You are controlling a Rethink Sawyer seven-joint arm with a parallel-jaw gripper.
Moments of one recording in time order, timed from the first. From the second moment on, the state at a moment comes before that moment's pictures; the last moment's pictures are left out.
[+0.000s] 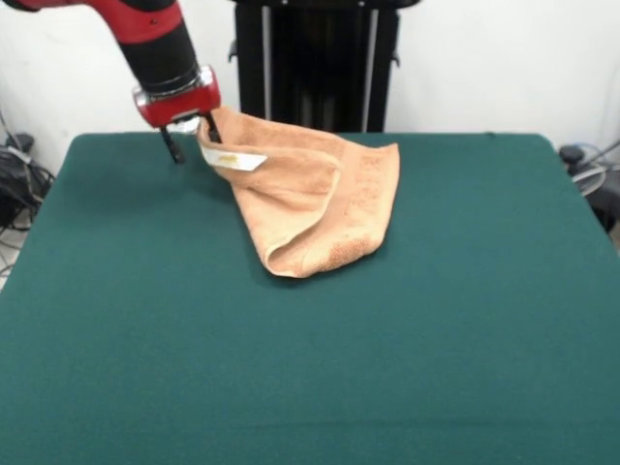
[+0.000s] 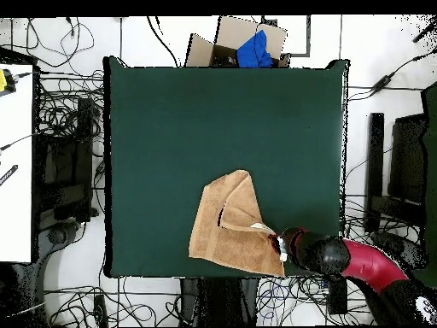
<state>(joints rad) -1.12 -0.56 0.46 1.99 -0.63 0.52 1.22</state>
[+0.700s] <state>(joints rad) -1.04 -0.70 0.48 2.08 -0.60 0.52 1.22</state>
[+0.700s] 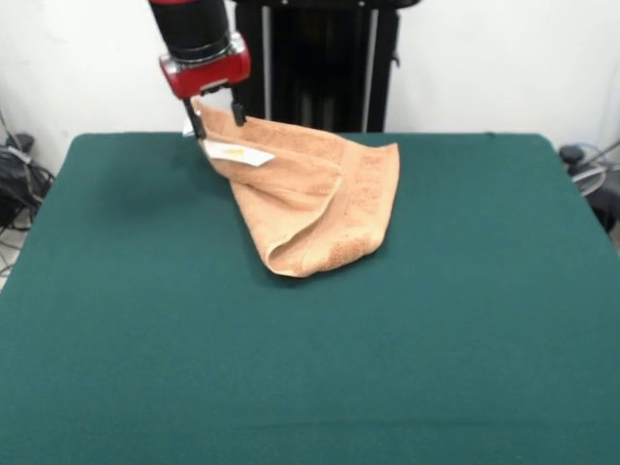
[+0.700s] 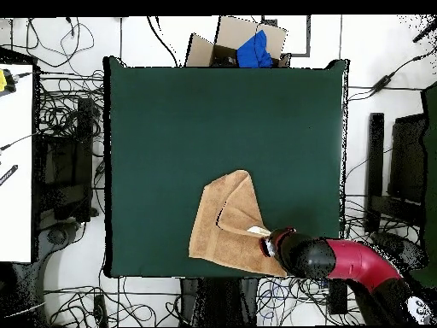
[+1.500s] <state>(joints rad) -1.01 -0.64 0.50 2.01 -0.60 0.51 1.22</state>
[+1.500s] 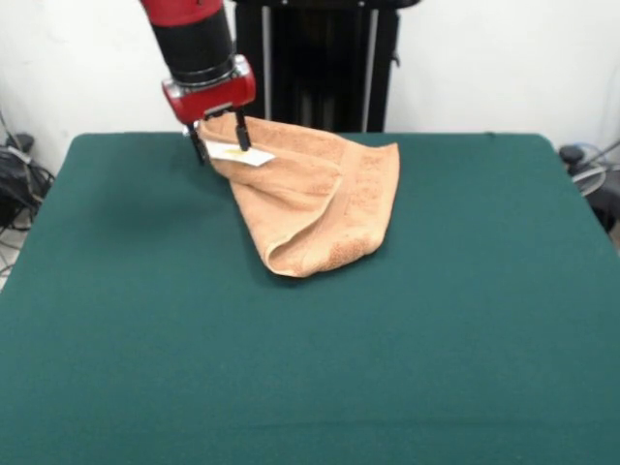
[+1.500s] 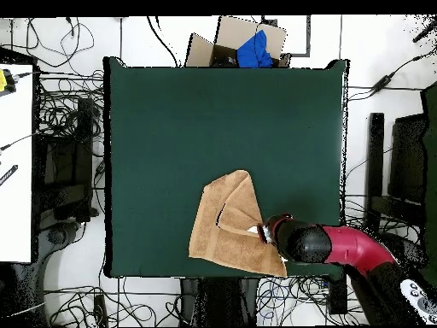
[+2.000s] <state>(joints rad) -0.98 -0.60 0.50 2.01 -0.60 0.51 1.22</state>
